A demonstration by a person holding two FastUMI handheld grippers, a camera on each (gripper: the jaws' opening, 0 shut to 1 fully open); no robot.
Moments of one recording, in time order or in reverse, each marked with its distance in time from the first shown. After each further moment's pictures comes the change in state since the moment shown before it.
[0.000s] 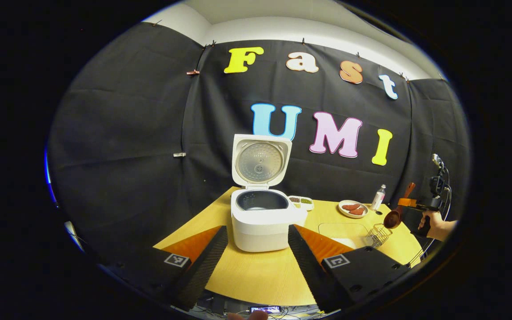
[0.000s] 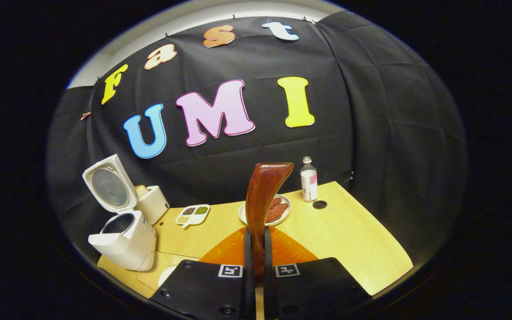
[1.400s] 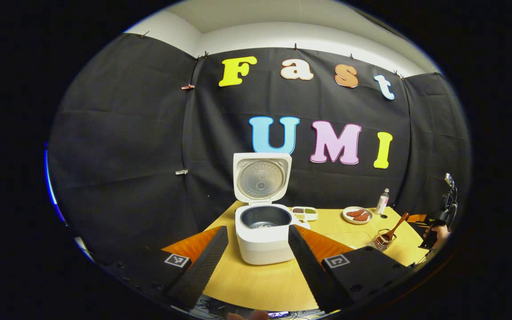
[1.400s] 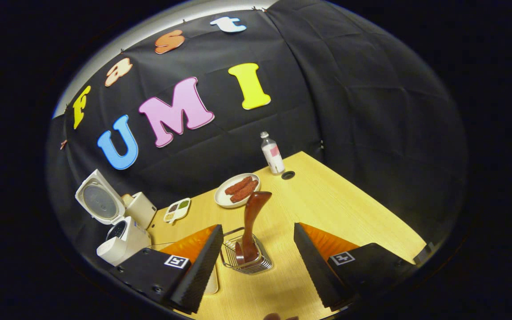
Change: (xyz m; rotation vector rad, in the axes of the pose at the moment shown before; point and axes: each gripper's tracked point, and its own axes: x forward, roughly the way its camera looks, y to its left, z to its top) left arm 0.005 0.002 0.059 0.044 -0.078 -0.001; right arm -0.082 -0.040 -0.008 0.143 0.037 -0.090
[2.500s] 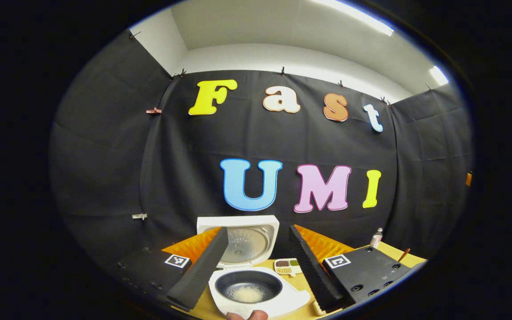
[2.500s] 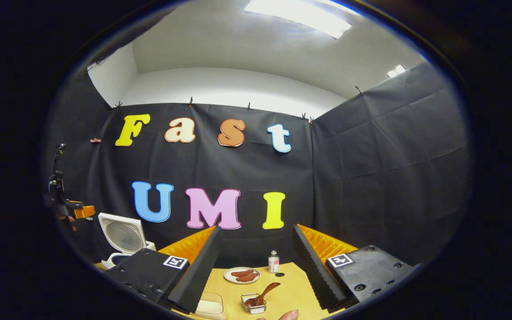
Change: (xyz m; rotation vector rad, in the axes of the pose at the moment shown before) left arm 0.203 -0.010 0.151 -0.001 -0.286 -0.188; right arm -0.246 0.155 0.190 -0.303 -0.663 -0.066
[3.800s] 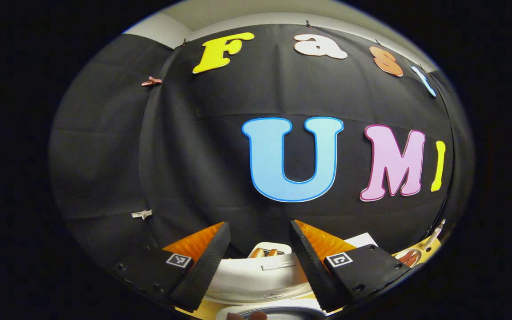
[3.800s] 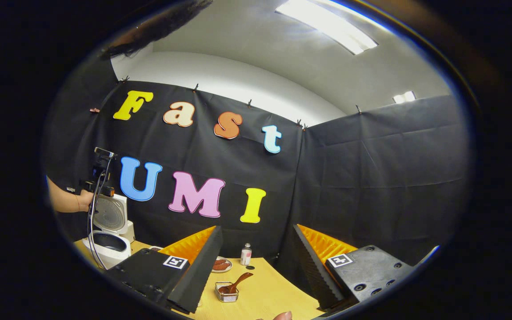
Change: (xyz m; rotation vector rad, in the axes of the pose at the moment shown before) left arm 0.243 0.084 -0.099 0.060 0.226 0.241; right arm -0.040 0.006 0.001 -0.205 0.037 -0.088
